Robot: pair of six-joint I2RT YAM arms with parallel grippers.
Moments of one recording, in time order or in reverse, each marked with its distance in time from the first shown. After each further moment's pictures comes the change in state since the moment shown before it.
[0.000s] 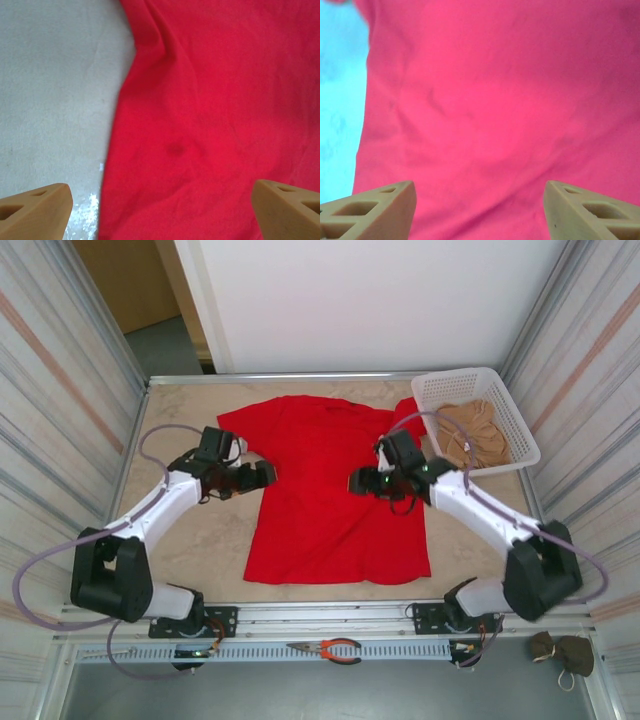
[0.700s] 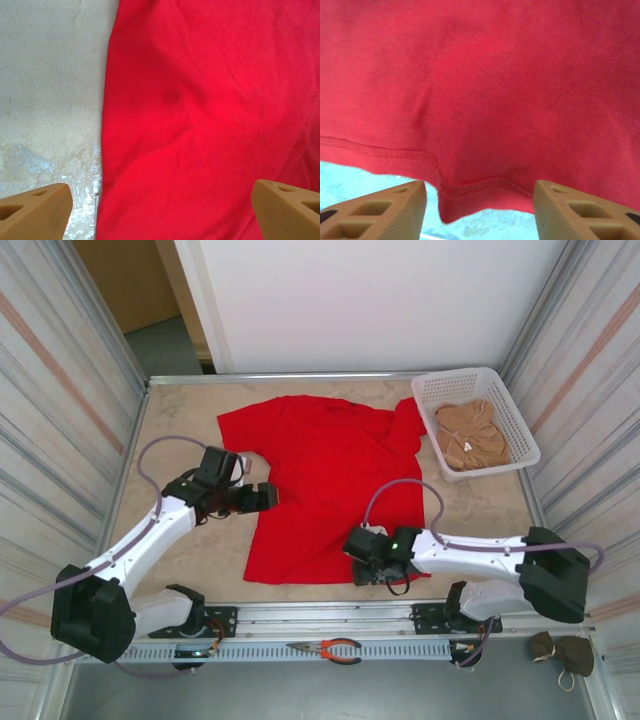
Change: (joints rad) left arm -0.087 -0.190 -0.113 -0.068 -0.054 0.025; right arm 0.586 -0.026 -0.283 -0.163 0.261 0.388
